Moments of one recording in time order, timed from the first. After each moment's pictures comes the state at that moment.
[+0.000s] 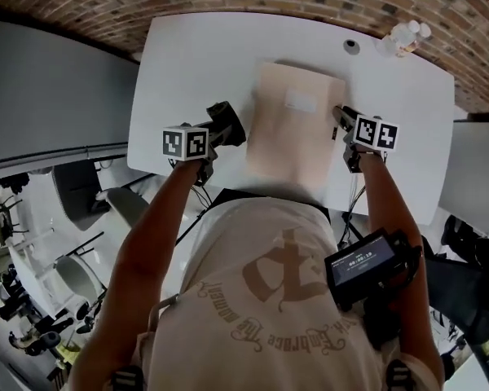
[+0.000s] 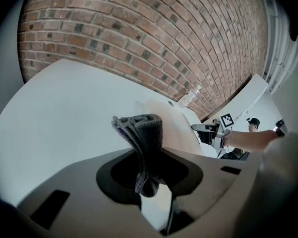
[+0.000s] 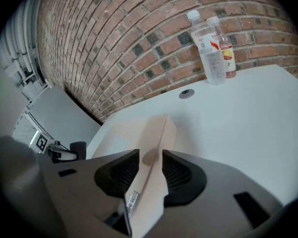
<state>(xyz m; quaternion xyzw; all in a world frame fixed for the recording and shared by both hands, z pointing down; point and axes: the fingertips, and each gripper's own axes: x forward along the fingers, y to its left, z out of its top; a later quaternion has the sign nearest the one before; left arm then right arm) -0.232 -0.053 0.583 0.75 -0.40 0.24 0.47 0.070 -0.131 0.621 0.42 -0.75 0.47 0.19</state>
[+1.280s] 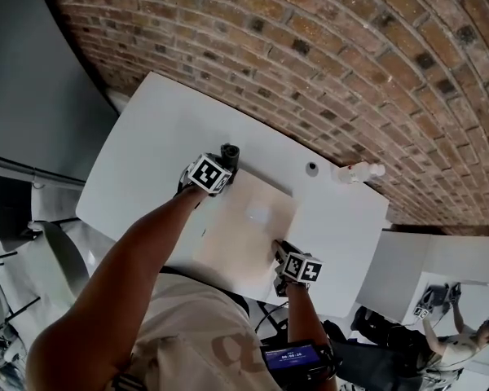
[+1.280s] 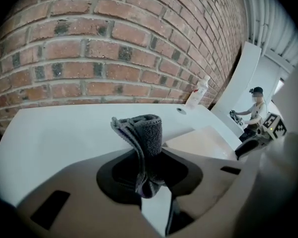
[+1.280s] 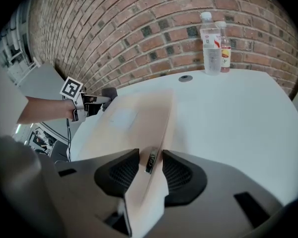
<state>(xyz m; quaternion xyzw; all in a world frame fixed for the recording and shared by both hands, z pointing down) -0.190 -0.242 0.623 0.81 -0.39 0.31 0.32 0.050 -0.063 0.627 0.44 -0.71 0.46 0.30</state>
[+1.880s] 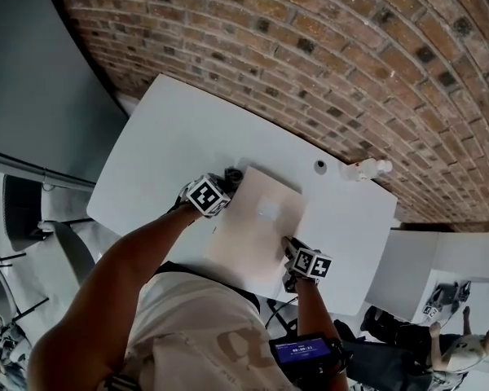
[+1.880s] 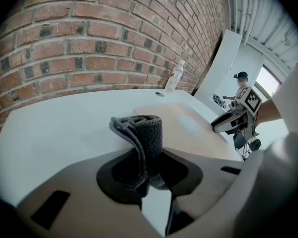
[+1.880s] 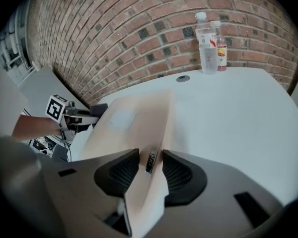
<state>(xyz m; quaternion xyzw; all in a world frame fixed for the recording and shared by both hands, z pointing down) -0.182 -0.154 0.624 0.83 -0.30 0.36 0.30 0.051 -0.062 0.628 0.45 -0.70 0.47 0.29</state>
